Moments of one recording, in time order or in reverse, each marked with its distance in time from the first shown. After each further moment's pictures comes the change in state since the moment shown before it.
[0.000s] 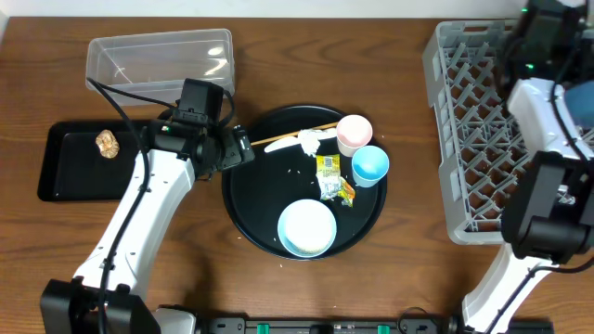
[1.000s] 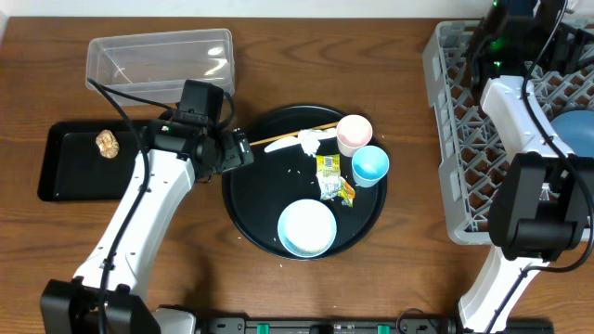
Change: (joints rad) left arm 0.000 0.000 0.000 -0.027 0.000 0.000; right arm 0.101 -0.004 -0.004 0.386 0.186 0.029
